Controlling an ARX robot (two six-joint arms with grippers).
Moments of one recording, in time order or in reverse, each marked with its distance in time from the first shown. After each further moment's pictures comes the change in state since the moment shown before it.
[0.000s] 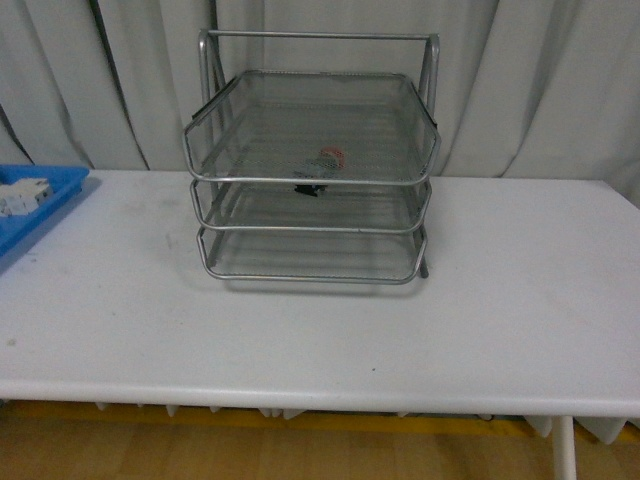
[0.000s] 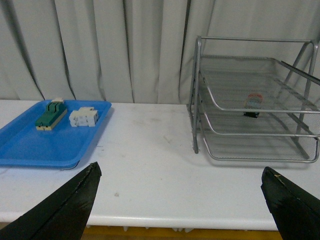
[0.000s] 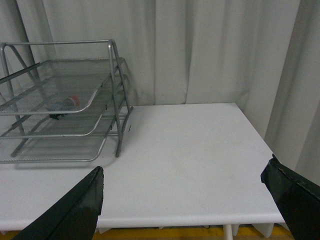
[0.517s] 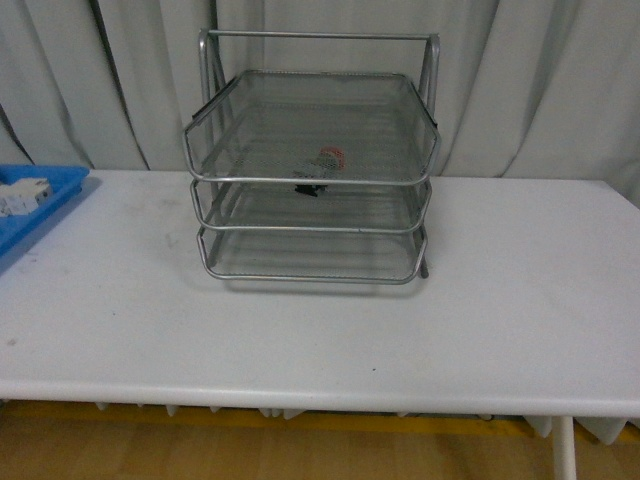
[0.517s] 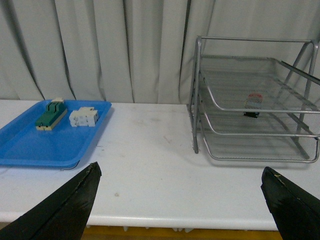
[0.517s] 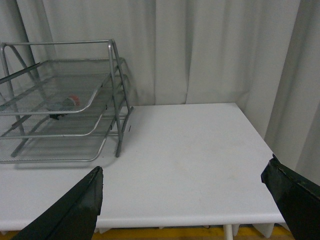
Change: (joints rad) left arm 0.000 0.000 0.000 0.000 0.000 0.000; right arm 0.000 0.000 0.000 0.000 0.000 0.000
